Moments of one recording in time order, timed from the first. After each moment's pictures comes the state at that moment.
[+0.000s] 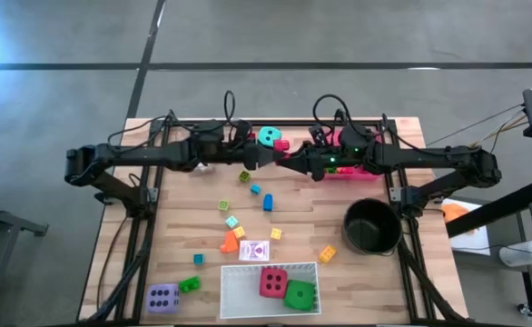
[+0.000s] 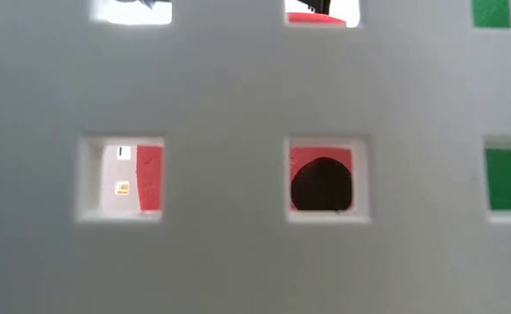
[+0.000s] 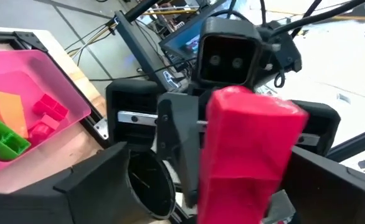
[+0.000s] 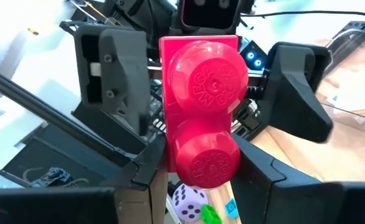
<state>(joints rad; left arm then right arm) 0.18 1.44 1.10 0.31 0.17 -0.95 -0.15 1.30 1.01 0.27 -0.21 0.90</state>
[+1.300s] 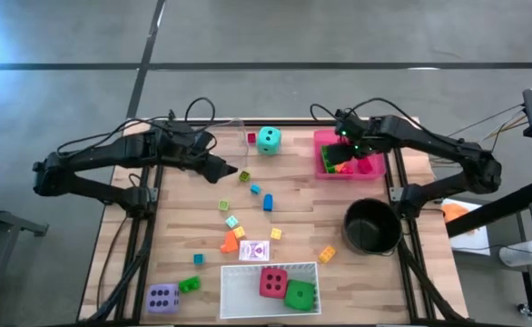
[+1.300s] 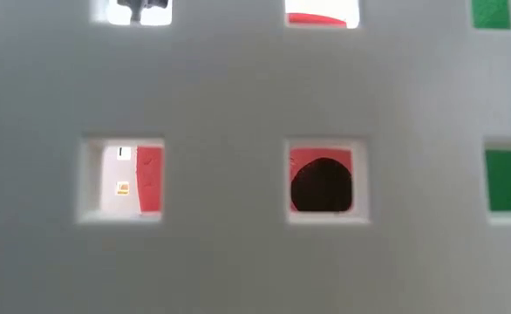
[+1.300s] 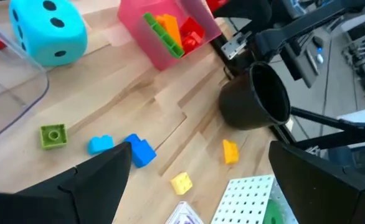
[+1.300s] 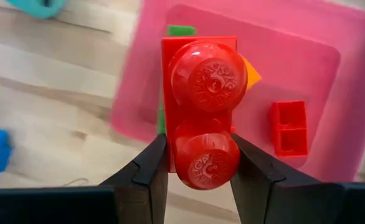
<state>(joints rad) 0.18 1.08 1.10 -0.63 0.04 -0.80 -0.46 1.28 1.13 -1.14 0.18 0.85</state>
